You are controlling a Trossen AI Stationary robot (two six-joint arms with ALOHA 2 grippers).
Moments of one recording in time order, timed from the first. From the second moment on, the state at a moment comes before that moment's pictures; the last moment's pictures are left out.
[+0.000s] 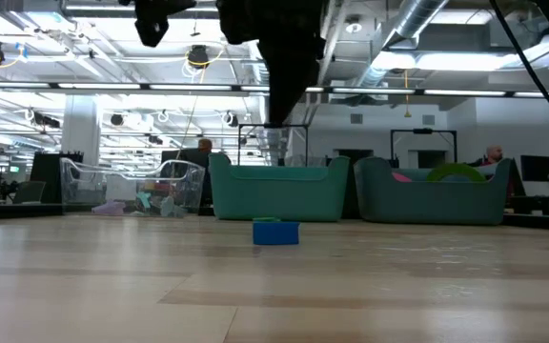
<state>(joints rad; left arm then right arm) 0.32 0.82 0.82 -0.20 0.36 -0.31 0.15 2.18 2.04 -1.23 0.14 0.22</state>
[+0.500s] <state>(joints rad) 0.32 0.77 0.82 -0.31 0.36 -0.23 0.15 2.18 2.04 -1.14 0.05 0.20</state>
